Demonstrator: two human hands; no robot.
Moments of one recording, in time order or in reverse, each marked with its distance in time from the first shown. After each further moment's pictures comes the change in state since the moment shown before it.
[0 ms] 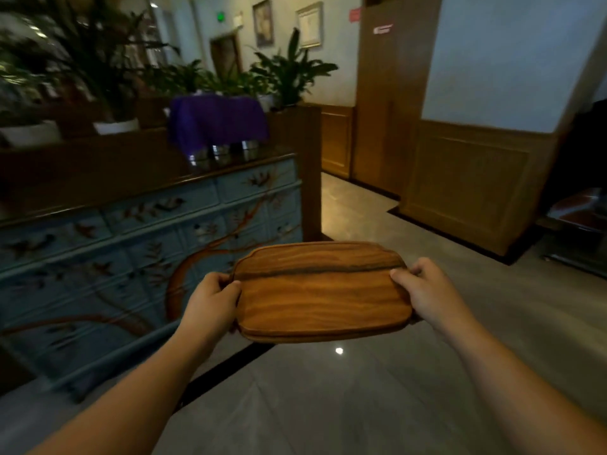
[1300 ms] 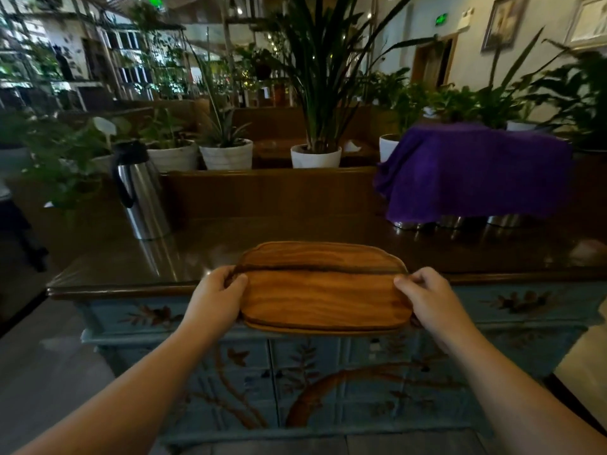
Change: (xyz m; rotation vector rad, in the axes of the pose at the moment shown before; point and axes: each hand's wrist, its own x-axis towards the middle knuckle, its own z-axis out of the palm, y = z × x) left_hand 0.623 -0.115 -0.320 -0.017 0.460 -0.082; right_hand 0.517 -0.306 0.639 0.069 -0.510 -0.273
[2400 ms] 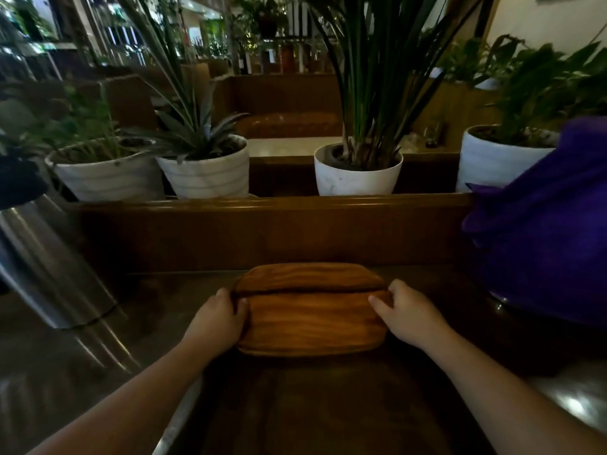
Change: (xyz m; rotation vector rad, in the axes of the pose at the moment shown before) left_hand 0.384 -0.108 0.053 0.536 -0.201 -0.115; right_hand 0.361 0.003 0.181 -0.631 -0.235 0.022
